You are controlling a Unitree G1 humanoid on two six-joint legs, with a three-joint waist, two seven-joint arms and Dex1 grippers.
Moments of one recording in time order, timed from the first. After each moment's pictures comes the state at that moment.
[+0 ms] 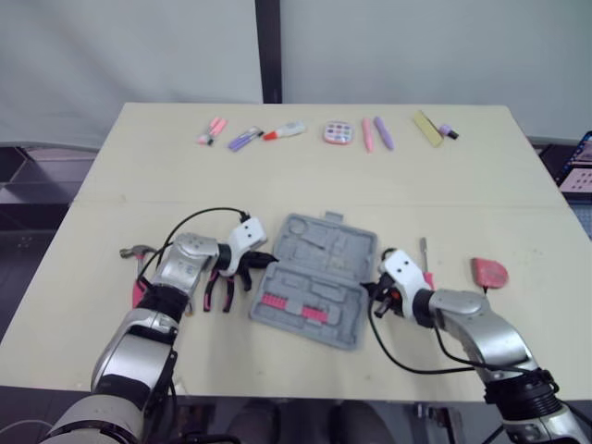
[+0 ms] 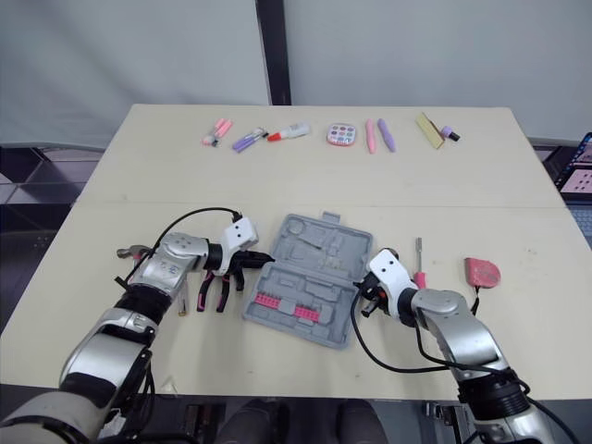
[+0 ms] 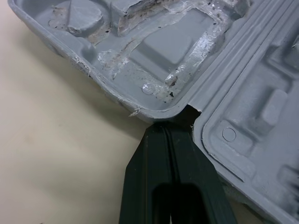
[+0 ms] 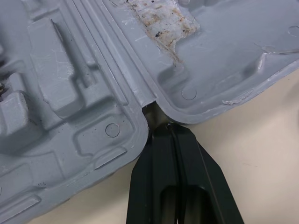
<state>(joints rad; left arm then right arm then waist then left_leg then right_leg) -0.78 0.40 -0.23 0.76 0.05 0.11 -0.98 -0.23 -0.57 0.15 -0.15 0.18 0.67 0.67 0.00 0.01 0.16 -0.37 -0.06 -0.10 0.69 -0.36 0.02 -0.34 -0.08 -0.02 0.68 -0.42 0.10</state>
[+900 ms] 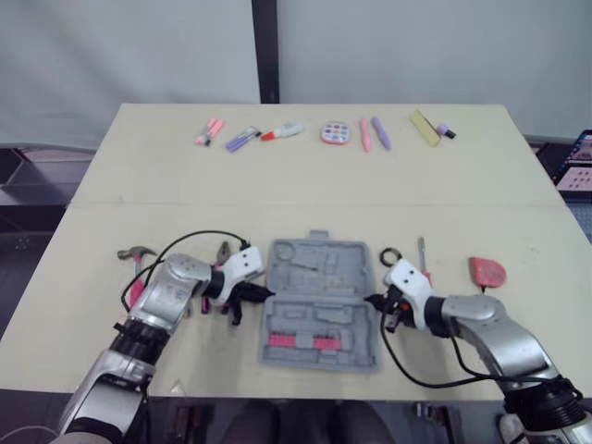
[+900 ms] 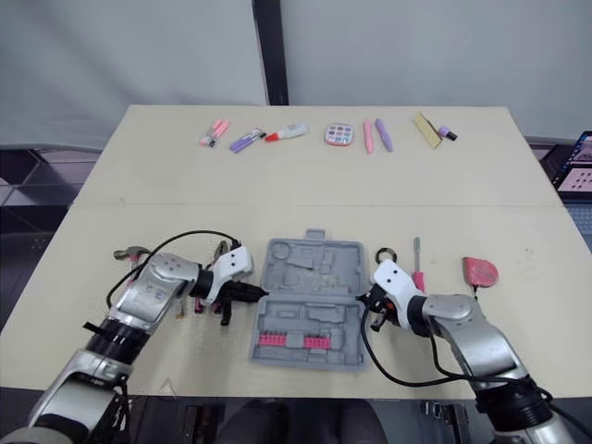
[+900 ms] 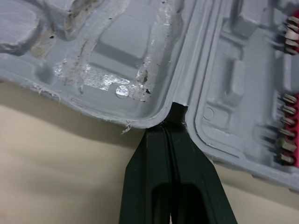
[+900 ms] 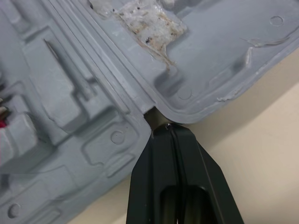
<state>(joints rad) -0.47 0.54 -0.27 0.15 0.01 0.50 -1.12 -0.18 -0.67 0.16 -0.24 0.19 0.66 0.81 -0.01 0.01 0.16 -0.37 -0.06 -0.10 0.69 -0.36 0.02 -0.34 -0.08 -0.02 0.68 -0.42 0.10</state>
